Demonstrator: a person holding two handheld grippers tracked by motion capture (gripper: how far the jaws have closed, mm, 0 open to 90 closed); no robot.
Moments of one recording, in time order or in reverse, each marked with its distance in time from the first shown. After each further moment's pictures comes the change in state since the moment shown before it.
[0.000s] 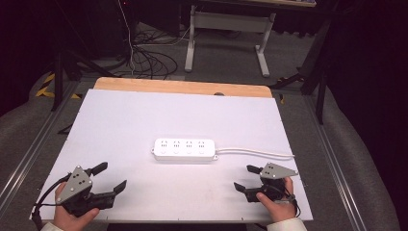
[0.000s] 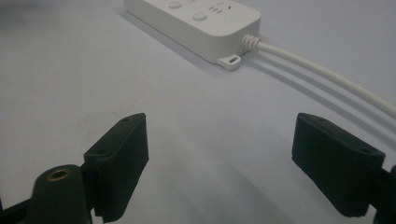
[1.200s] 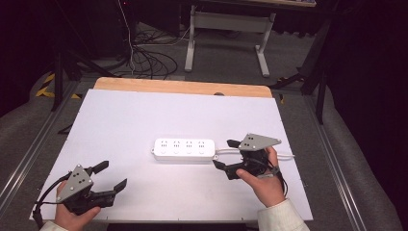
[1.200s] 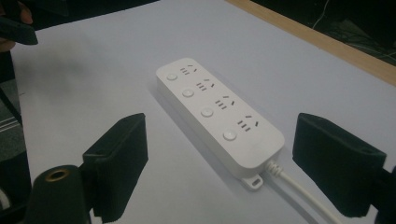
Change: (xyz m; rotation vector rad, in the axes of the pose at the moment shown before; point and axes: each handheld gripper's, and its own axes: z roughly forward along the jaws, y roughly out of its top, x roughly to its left) left arm 0.004 0.000 0.003 -0.030 -0.020 0.007; right arm 0.026 0.117 0.012 -0.021 0.052 -0.101
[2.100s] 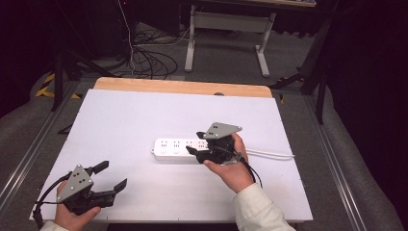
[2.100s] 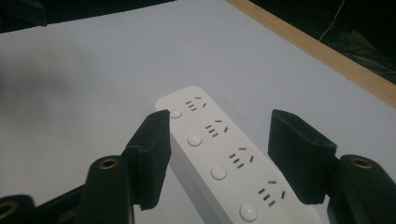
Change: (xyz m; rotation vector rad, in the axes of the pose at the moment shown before) left arm 0.000 -0.001 0.001 0.002 -0.003 -0.011; right arm 0.014 0.039 0.075 0.017 0.004 -0.070
